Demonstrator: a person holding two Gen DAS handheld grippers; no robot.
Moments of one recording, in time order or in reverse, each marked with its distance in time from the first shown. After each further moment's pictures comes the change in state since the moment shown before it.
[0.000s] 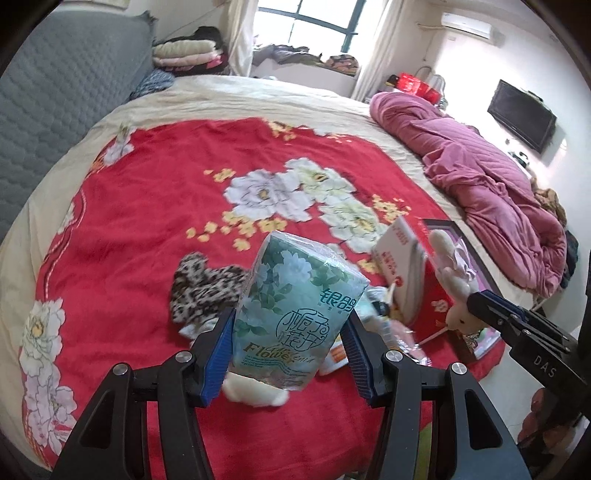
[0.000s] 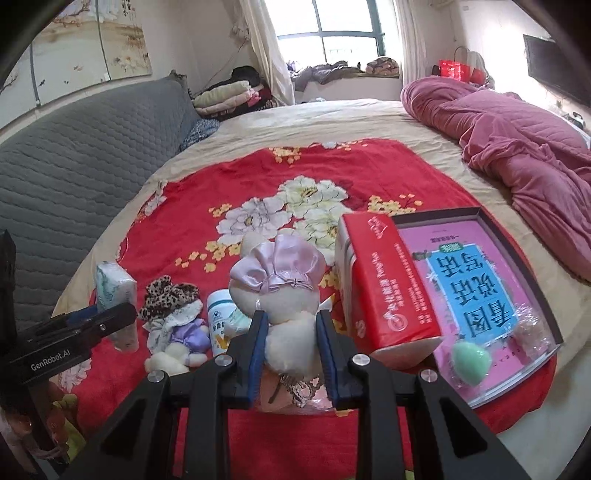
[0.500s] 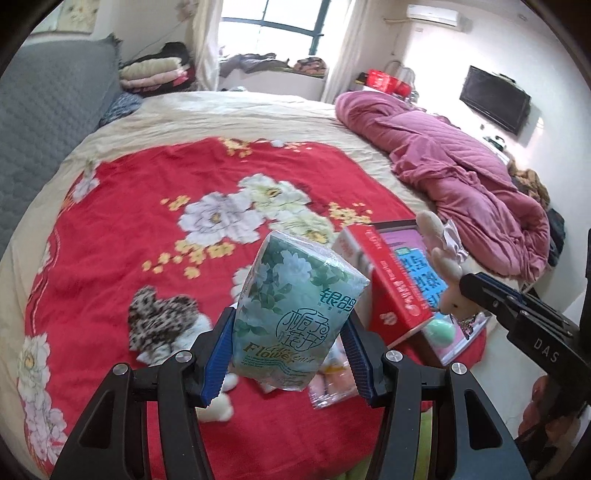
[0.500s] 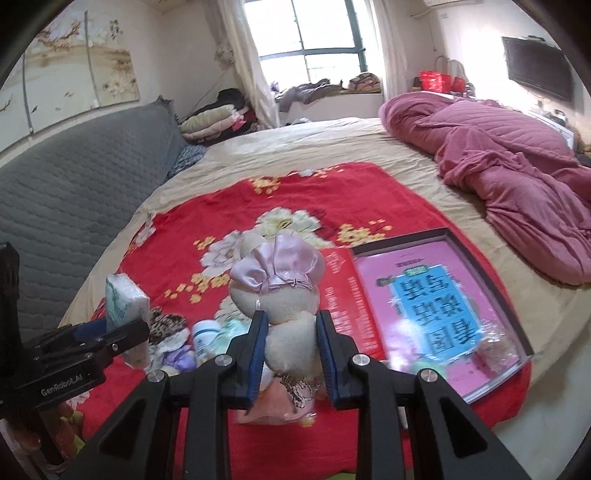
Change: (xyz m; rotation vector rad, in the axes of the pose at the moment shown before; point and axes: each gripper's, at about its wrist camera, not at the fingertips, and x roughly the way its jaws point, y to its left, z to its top) left arm -0.011 -0.068 0.019 0.100 -0.019 -0.052; right arm -0.041 -0.040 0.022 0.052 -0.077 -0.039
